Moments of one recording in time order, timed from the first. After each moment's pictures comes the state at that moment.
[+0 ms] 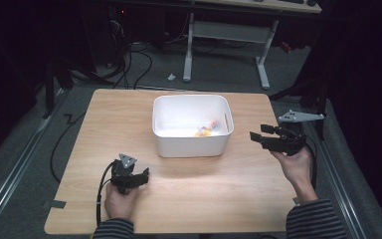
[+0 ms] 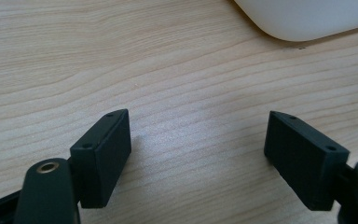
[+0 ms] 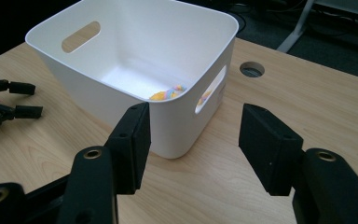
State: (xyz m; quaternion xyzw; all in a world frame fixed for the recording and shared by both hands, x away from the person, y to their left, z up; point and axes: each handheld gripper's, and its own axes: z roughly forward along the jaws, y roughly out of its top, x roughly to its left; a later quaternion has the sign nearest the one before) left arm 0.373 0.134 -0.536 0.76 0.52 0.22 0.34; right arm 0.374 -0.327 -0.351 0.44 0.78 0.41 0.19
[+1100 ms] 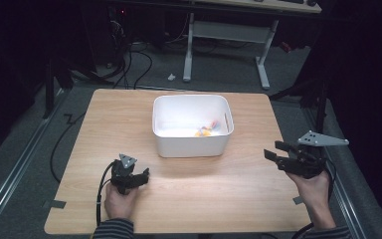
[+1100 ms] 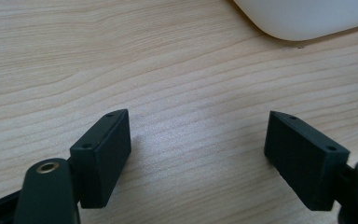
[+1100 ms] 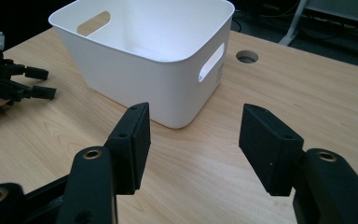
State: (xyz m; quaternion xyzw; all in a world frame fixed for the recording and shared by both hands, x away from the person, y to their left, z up) left arm 0.373 0.134 -0.536 0.76 0.51 0.22 0.34; right arm 0.313 -0.353 -0.357 0.44 0.77 0.42 0.21
